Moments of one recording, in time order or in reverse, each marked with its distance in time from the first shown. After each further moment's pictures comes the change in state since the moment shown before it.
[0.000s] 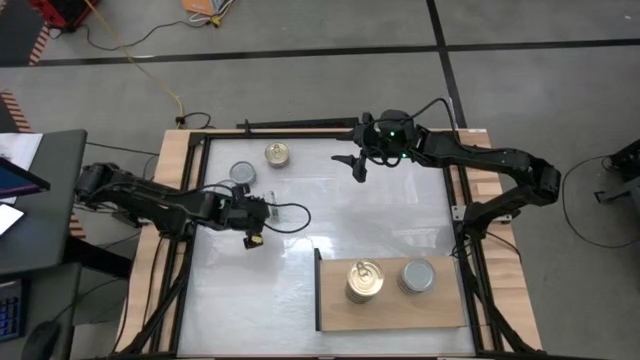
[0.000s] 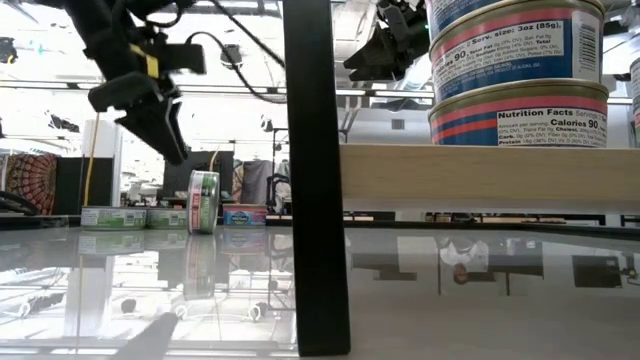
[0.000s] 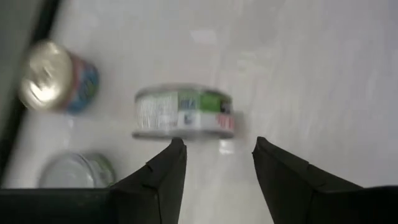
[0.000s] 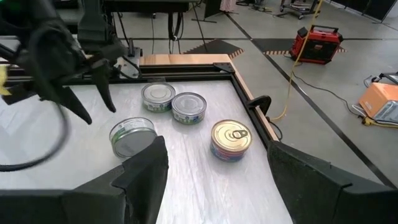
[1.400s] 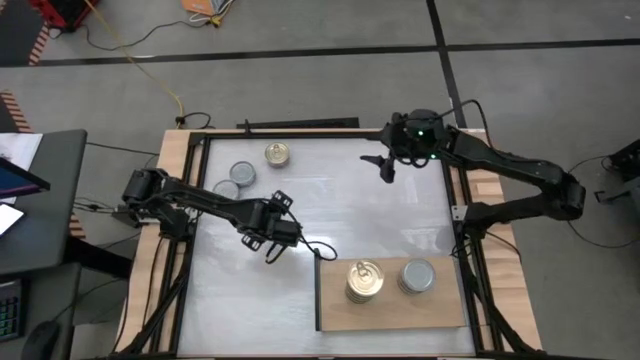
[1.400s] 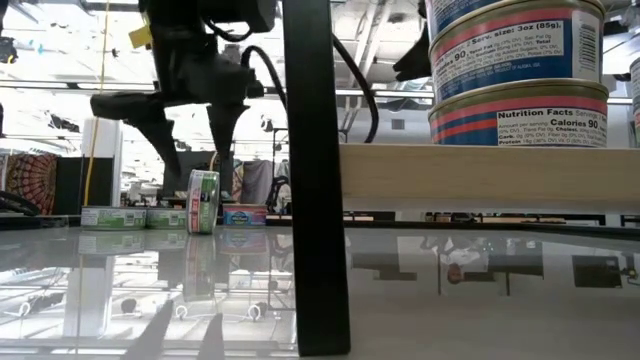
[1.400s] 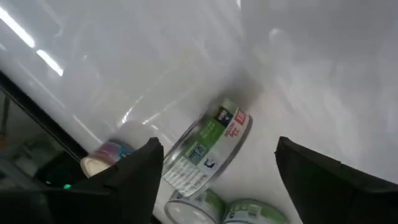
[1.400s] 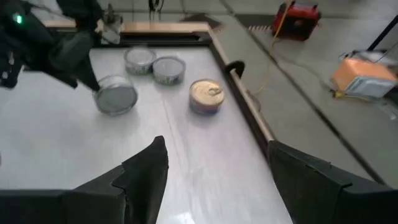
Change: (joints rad) left arm -0.003 0.473 0.436 -0.406 0.002 0.741; right arm -0.075 -0.255 -0.100 -0.251 0.035 -0.066
